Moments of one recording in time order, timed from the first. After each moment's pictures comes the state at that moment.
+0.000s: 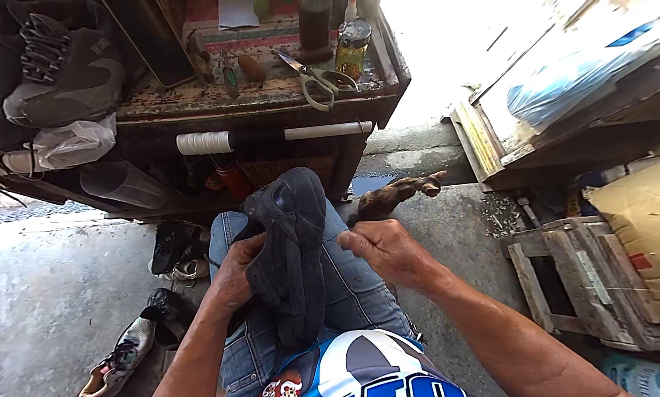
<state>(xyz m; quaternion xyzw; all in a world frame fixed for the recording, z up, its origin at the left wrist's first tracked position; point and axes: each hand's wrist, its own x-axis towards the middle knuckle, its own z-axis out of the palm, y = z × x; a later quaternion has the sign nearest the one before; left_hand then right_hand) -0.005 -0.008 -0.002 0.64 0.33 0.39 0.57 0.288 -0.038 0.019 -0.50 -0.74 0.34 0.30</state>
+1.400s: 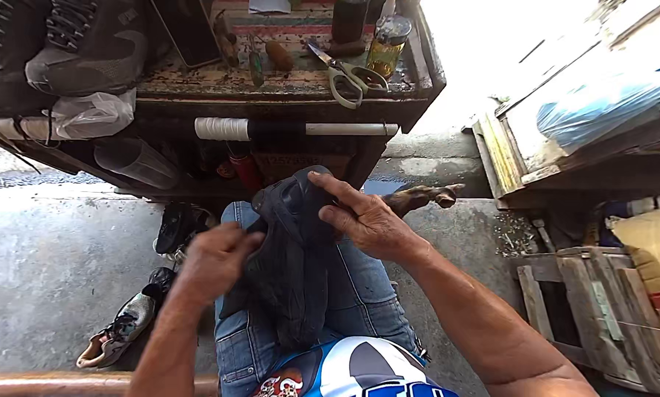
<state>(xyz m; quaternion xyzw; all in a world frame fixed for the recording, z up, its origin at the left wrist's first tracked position) -0.055 -0.004 0.006 0.74 0.51 0.32 0.31 0.253 0.021 0.035 -0.41 -0.75 0.41 0.33</state>
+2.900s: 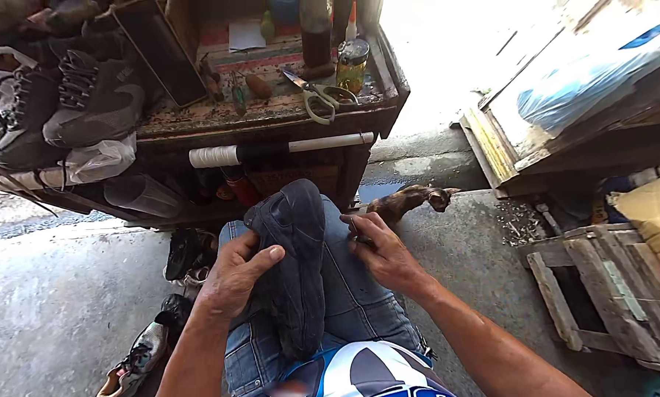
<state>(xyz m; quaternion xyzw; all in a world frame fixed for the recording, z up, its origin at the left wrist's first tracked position) 0.001 -0.006 0.032 0.53 0.37 0.42 0.64 0.294 -0.033 -0.025 -0.51 -0.67 0.38 0.38</state>
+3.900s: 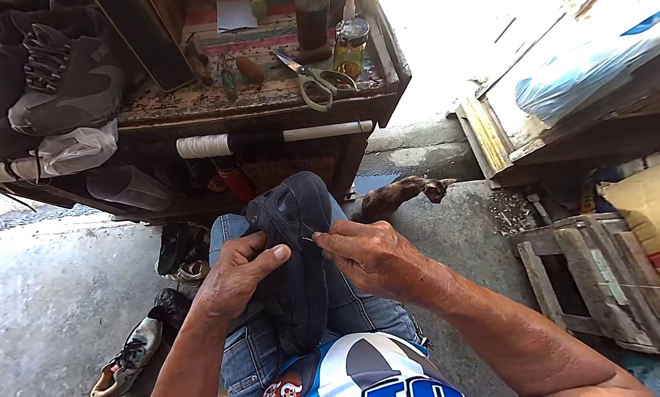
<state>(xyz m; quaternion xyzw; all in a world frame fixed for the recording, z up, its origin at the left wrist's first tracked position) 0.005 -0.009 0.031 0.56 0.33 0.38 0.65 0.265 -0.031 0.043 -0.39 -0.85 0.19 0.29</state>
